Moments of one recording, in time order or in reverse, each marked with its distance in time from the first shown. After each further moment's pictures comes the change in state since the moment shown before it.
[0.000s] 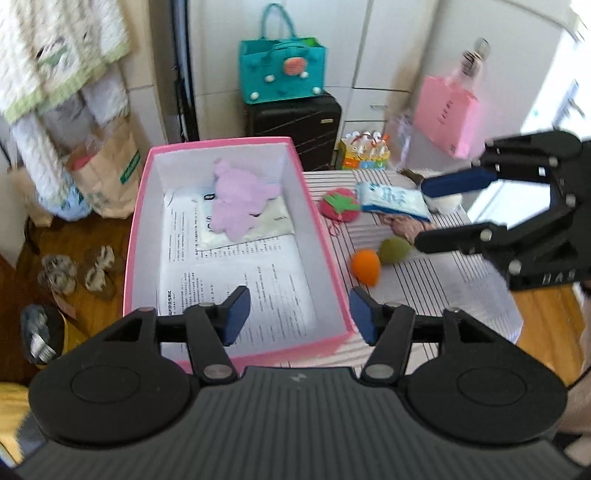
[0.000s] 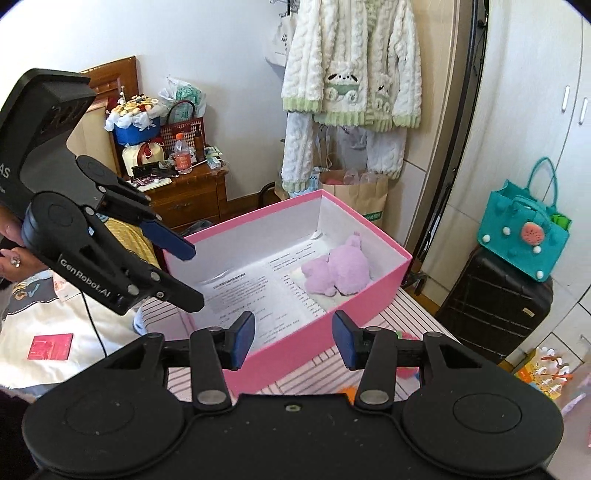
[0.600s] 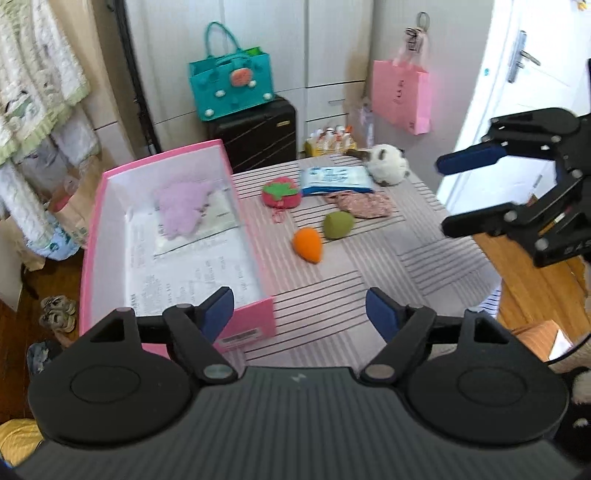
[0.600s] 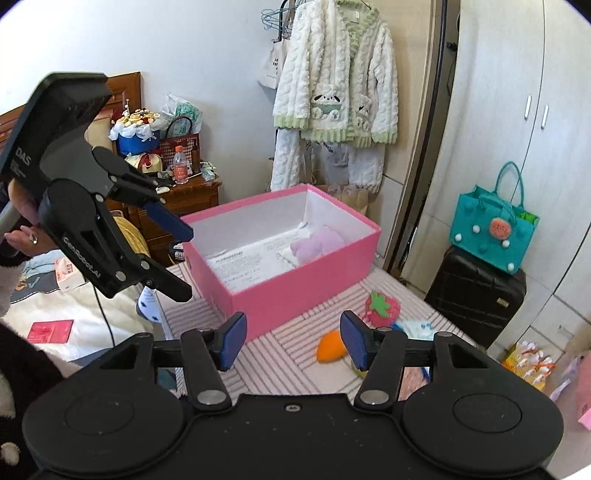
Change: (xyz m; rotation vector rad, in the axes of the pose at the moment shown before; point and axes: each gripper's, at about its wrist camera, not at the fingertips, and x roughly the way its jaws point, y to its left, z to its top) left arm -0.024 -0.079 -0.045 0.191 -0.036 0.003; right arm -0.071 0.014 -0.085 -0.001 -0.085 -0.051
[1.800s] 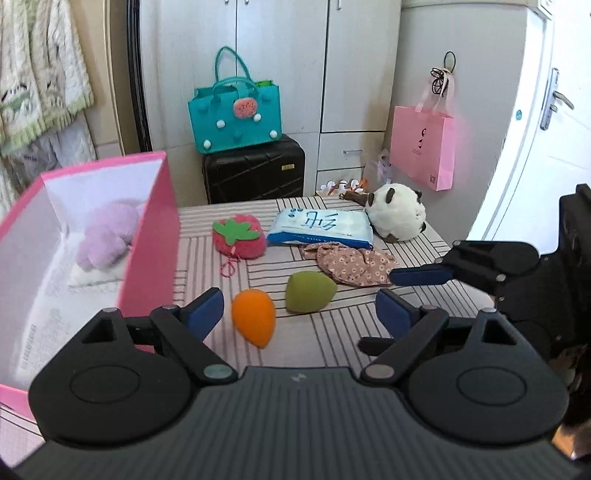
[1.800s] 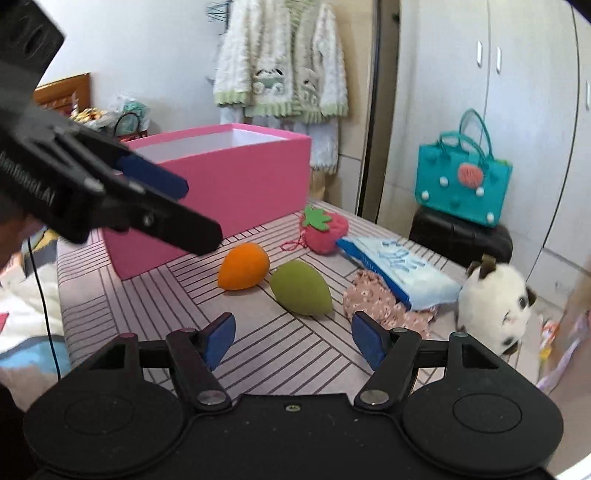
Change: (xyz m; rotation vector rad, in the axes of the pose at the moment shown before) left arm 0.131 -0.069 0.008 -0.097 -0.216 0.055; right arm 0.114 -0.080 -0.128 0.099 -0.066 -0.097
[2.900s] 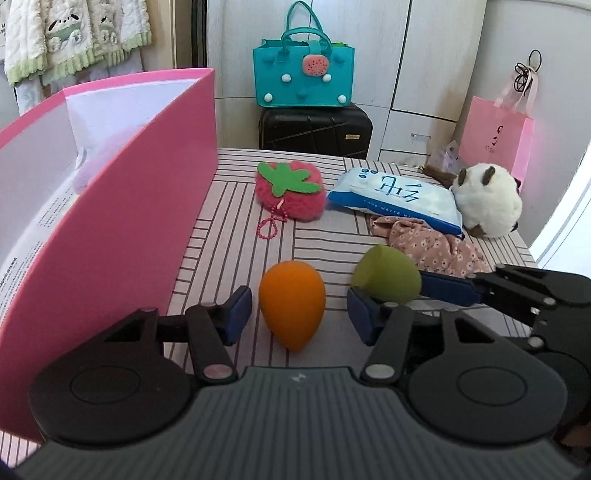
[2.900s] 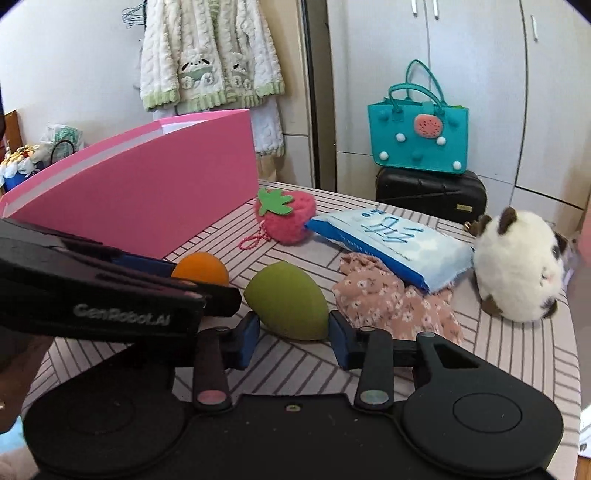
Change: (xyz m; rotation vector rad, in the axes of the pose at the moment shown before) left arm 0.085 0.018 -0.021 -0.203 0.085 0.158; right arm 0.055 -0.003 0.003 0.222 0.039 -0.119
